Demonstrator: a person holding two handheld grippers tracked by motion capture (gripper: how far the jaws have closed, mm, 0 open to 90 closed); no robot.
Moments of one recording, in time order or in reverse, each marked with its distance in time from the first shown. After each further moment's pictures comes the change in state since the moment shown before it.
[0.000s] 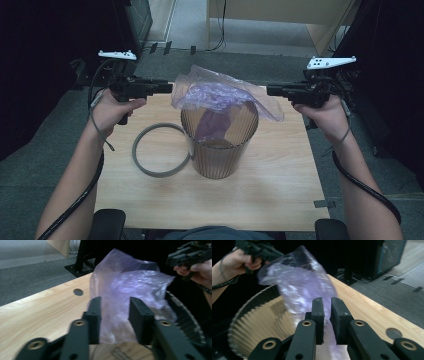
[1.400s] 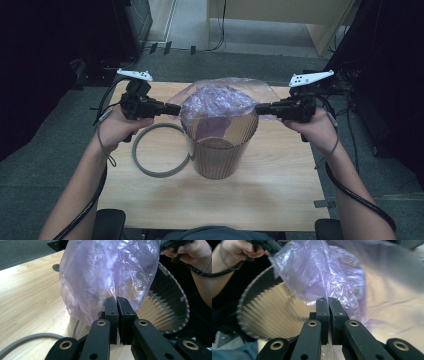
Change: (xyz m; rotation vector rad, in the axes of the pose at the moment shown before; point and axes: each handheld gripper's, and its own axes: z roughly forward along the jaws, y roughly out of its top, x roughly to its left) left arm -0.027 -0.032 0.020 0.168 -0.070 0.014; right arm 0.020 -0.027 0.024 0.128 0.084 0.013
